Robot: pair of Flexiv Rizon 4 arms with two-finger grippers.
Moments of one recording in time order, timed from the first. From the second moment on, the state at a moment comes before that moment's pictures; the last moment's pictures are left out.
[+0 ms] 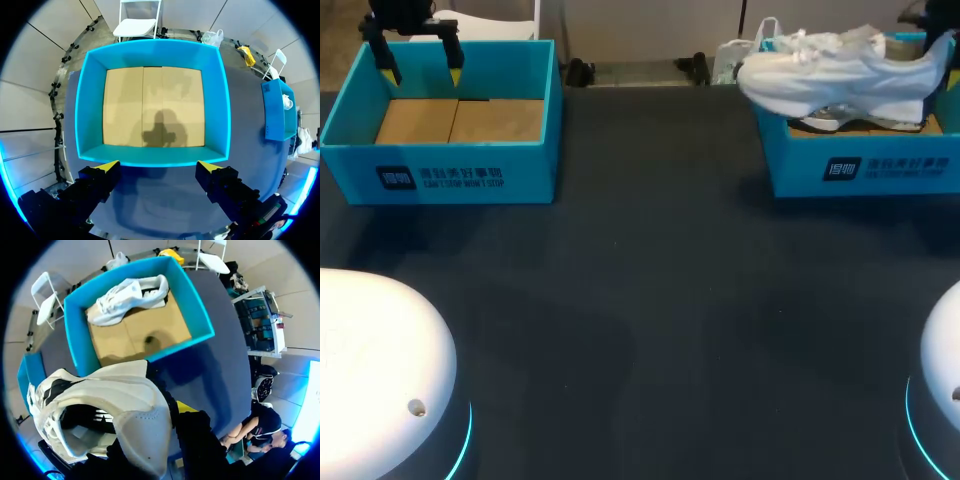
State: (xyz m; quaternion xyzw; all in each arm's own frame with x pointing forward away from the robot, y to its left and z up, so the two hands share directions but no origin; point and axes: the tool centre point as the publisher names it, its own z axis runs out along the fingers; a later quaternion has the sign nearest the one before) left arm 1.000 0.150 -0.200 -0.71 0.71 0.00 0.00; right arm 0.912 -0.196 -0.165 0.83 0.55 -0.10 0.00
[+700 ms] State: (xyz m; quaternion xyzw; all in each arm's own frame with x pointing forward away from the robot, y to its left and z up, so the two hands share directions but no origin) left arm 1.000 0.150 -0.200 -0.71 0.71 0.00 0.00; right arm 0.837 -0.145 -0.179 0.84 0.54 -0.09 0.03
